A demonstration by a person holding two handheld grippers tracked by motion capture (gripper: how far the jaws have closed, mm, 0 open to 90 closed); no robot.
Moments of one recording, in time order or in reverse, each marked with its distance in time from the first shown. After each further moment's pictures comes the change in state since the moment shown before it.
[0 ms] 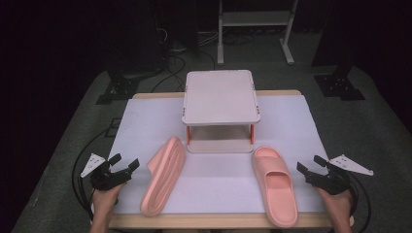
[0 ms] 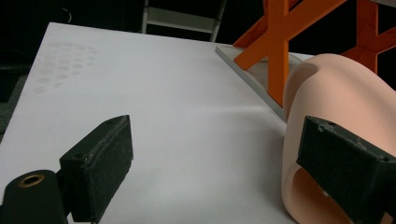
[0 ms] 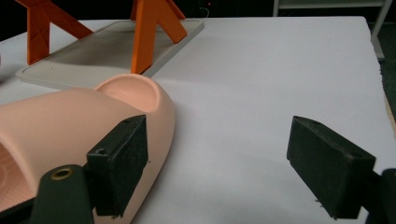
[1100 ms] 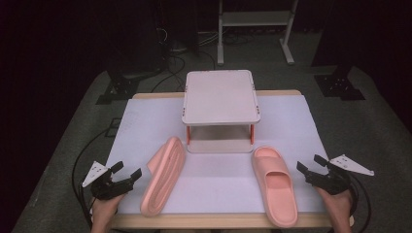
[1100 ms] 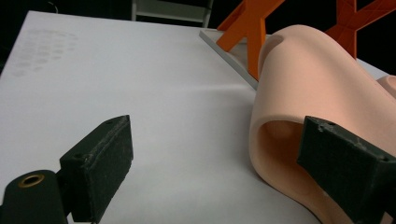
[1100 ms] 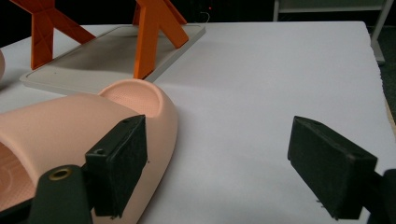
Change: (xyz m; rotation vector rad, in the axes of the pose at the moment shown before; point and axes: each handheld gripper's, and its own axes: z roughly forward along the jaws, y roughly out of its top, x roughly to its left) left arm -0.018 -0.012 -0.015 0.041 -0.033 0.040; right arm 0.002 0.001 -0.001 -0.015 0.004 0.001
